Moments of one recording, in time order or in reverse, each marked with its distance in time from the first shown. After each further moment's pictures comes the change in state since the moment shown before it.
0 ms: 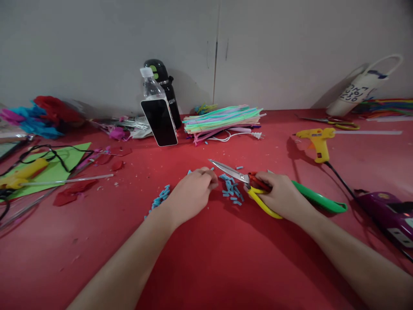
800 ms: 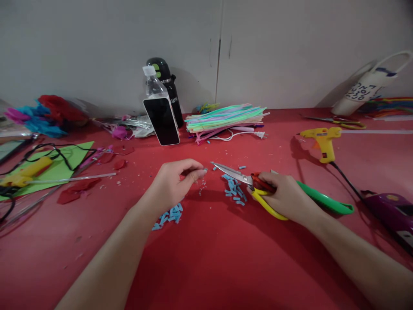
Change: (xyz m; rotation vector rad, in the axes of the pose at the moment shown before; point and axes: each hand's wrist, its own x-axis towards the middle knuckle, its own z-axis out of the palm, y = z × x) left_hand -0.016 -0.016 -0.032 -0.282 0.268 -0.094; right_hand -0.002 0.005 0.001 -0.008 -0.036 0.009
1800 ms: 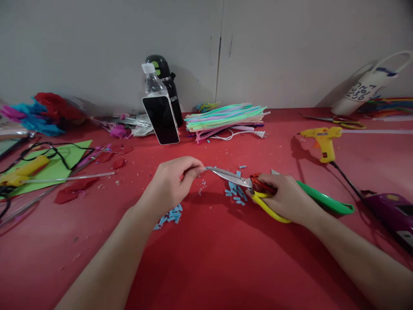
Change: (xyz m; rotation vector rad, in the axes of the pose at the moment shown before) left_hand -0.003 0.002 -0.002 0.151 0.093 0.152; right_hand -0.002 0.000 0.000 -0.007 -0.055 0.001
